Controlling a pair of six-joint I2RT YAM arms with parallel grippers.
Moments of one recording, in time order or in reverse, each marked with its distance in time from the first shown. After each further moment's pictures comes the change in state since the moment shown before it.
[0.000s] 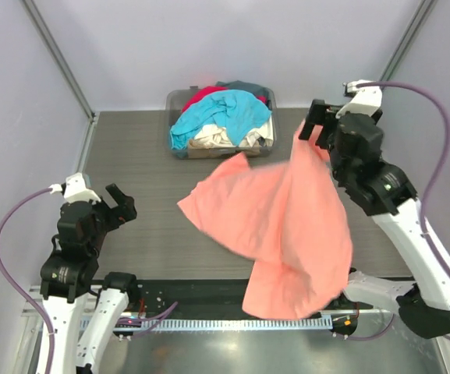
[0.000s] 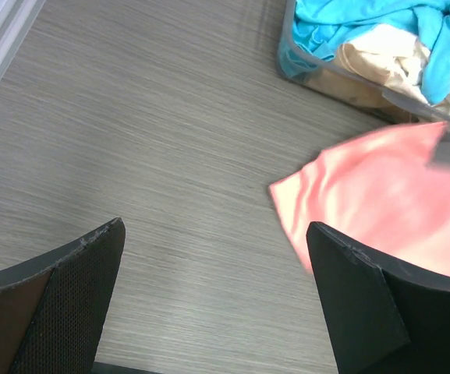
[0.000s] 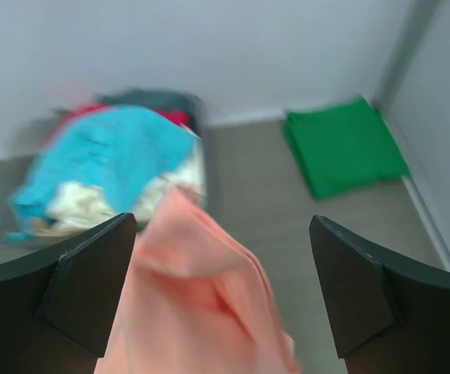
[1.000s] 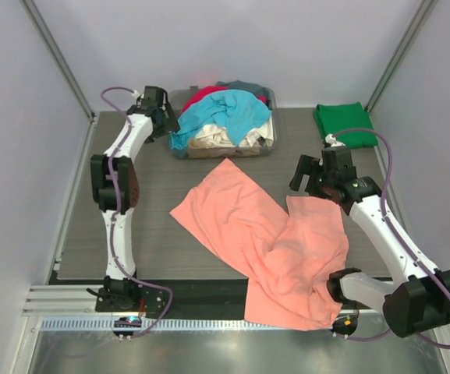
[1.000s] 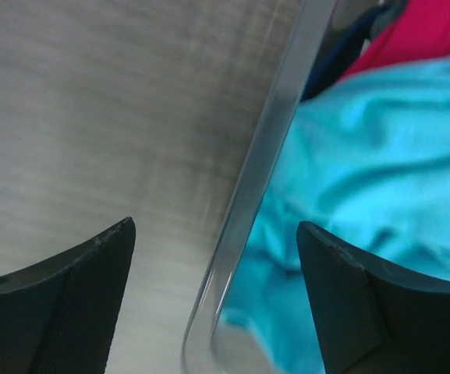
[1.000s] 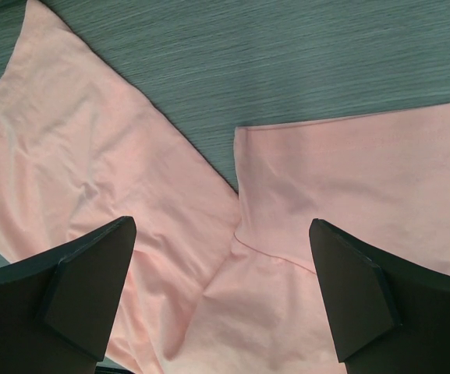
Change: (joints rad) left arm -0.013 1.764 1.086 0.190 0.038 -0.079; right arm -0.369 0.002 -0.590 -0.087 -0.629 0.257
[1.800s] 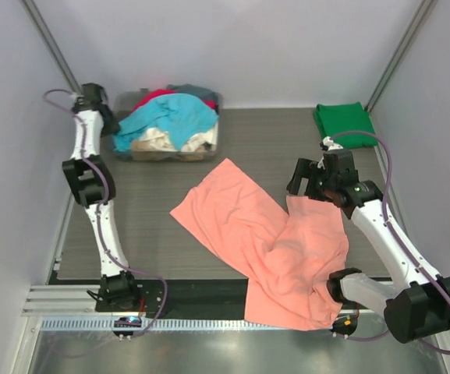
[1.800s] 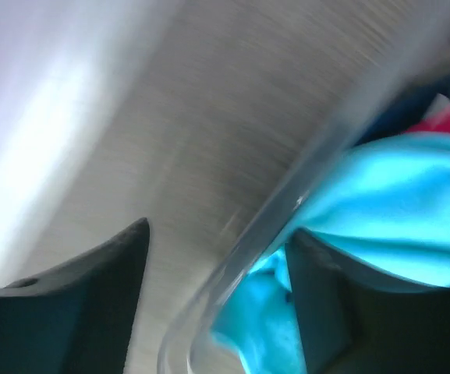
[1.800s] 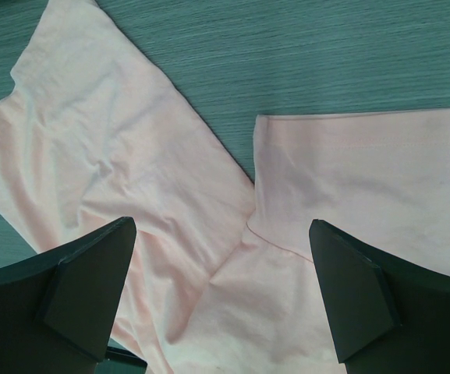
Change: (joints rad) left arm 0.249 0.265 0.391 -0.215 0.013 0.199; right arm 0.000 -0.040 -0.029 0.011 -0.078 -0.043
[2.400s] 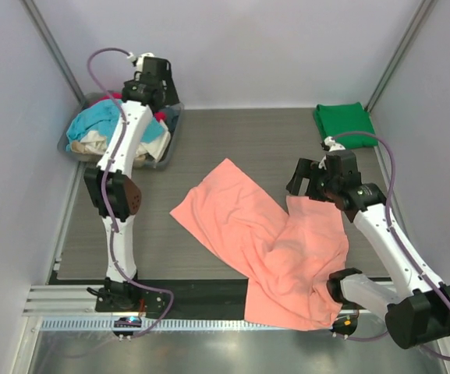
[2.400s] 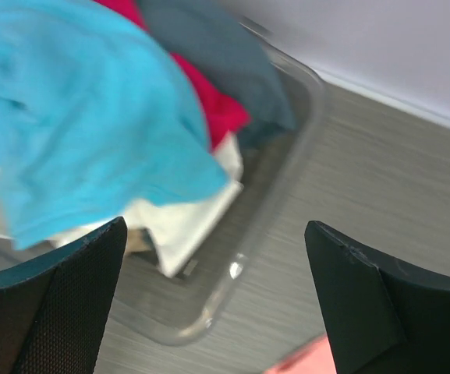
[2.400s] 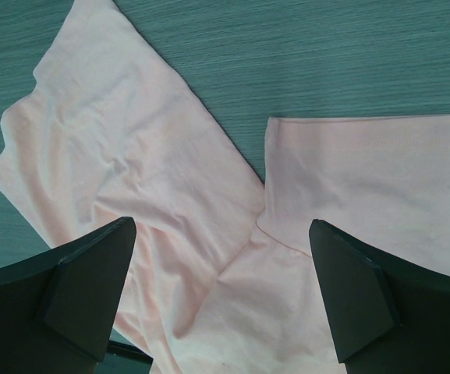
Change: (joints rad) left arm -0.296 -0.326 -0.021 -0.005 -0.322 -0.087; right arm 0.002 -0.029 0.000 0.000 -0.031 -0.001
